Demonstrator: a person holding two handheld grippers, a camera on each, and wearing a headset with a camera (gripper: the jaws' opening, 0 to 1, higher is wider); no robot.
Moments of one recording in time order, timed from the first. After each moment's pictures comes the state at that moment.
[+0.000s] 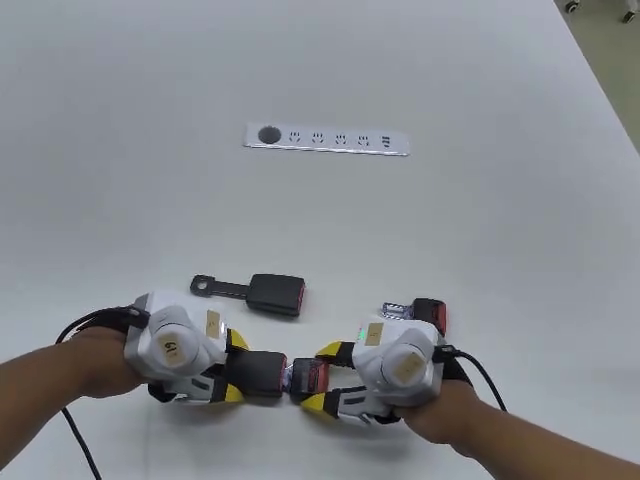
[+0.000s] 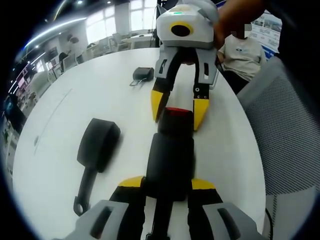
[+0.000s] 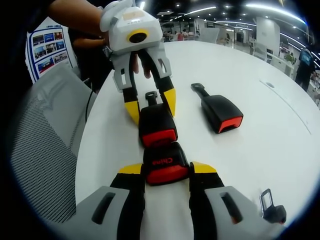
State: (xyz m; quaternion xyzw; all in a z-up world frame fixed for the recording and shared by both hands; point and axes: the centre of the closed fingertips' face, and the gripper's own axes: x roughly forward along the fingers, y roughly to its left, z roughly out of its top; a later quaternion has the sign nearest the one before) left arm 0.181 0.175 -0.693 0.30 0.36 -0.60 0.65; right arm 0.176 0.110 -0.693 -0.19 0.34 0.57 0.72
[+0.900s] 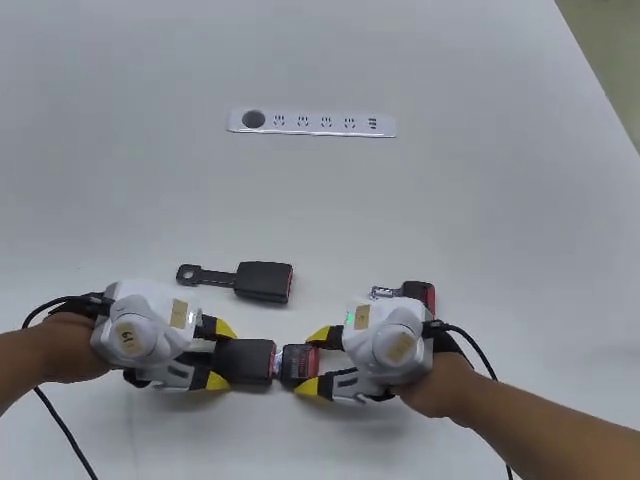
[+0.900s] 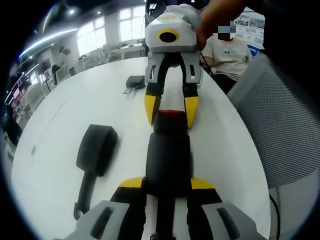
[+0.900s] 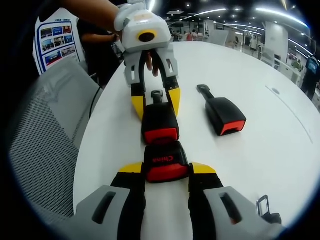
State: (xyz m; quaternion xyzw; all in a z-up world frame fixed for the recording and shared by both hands) left arm 0.180 0.175 -0.690 0.28 0.31 -0.64 0.64; right arm 0.176 0.106 -0.691 -0.19 0.32 0.60 0.71
